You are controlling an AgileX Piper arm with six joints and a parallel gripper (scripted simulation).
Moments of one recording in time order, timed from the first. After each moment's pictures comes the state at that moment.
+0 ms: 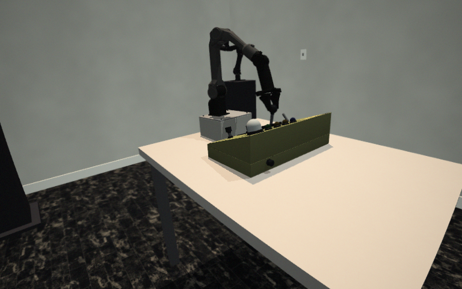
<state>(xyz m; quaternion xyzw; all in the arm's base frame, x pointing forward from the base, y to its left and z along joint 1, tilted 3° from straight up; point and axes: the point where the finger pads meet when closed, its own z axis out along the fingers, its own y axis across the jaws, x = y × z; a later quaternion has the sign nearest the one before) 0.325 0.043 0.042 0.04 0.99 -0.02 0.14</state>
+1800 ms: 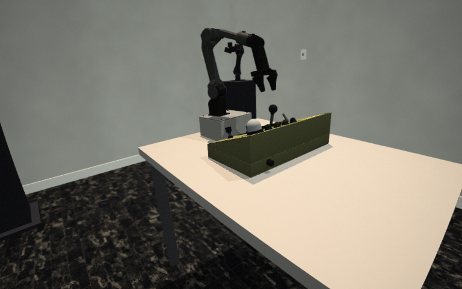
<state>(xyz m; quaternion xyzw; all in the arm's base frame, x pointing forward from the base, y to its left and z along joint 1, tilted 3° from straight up) 0.301 0.048 0.127 0.04 0.99 -0.02 0.14</state>
